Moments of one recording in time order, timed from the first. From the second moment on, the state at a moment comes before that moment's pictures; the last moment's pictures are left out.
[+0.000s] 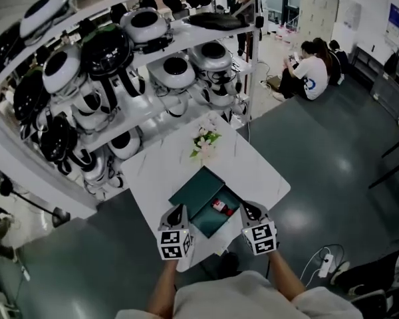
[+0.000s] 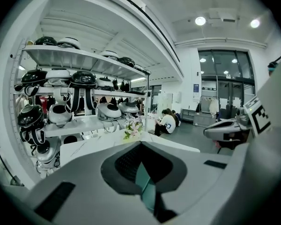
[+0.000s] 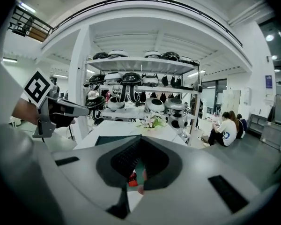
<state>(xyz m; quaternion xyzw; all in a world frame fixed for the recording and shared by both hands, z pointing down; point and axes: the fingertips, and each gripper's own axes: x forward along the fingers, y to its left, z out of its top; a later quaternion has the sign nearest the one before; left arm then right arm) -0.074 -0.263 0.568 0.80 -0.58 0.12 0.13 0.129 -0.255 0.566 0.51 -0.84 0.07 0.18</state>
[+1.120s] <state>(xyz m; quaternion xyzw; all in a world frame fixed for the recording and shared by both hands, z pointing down) -0.074 -0.347 0.607 0.76 -0.60 0.17 0.16 0.117 -0.356 0.627 0.44 -0.87 0.11 0.21</state>
